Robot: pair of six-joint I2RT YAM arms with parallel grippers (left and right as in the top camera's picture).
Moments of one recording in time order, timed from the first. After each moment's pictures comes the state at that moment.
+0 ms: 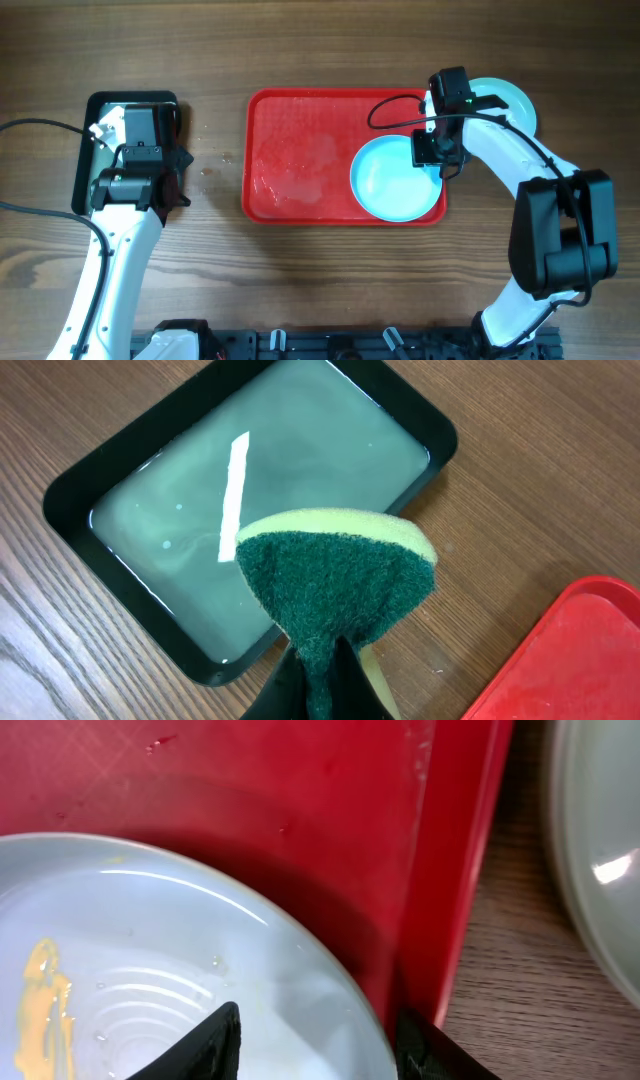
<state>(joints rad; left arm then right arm) -0.01 1.26 0.98 -0.73 -0.40 -0.70 0.17 1.88 1.22 -0.75 -0.04 0.11</state>
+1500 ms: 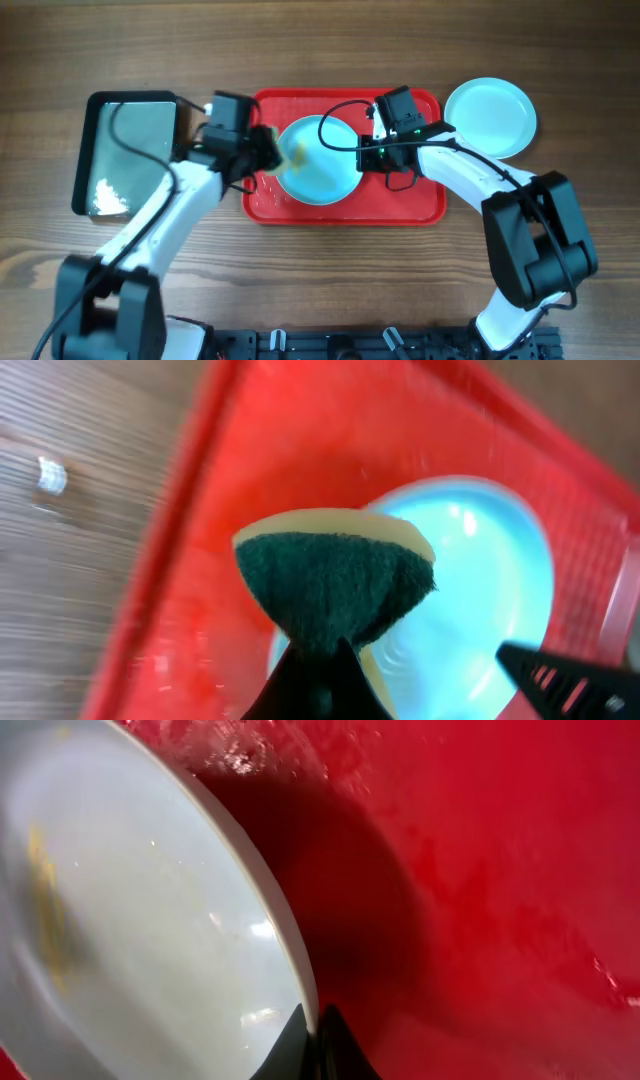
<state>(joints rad) -0.29 1.57 0.98 -0.46 0.12 -0.70 0.39 1.88 1.10 -0.39 -0.27 0.39</state>
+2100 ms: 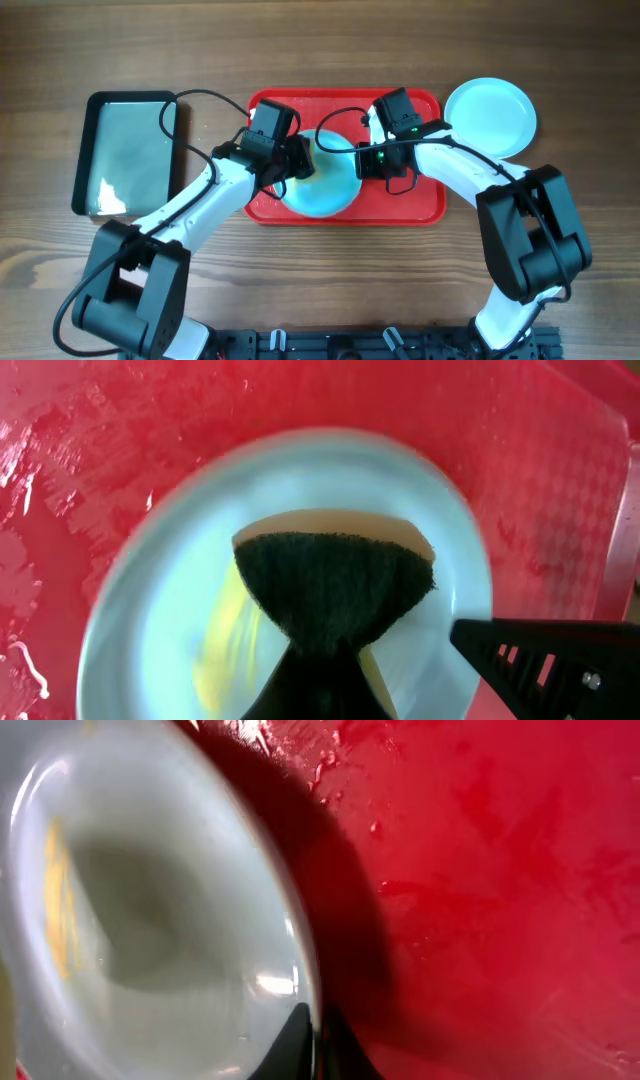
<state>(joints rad) -0.42 1.68 0.98 -0.35 0.16 -0.70 0.39 1.91 1.12 -0.47 -0.32 0.35</state>
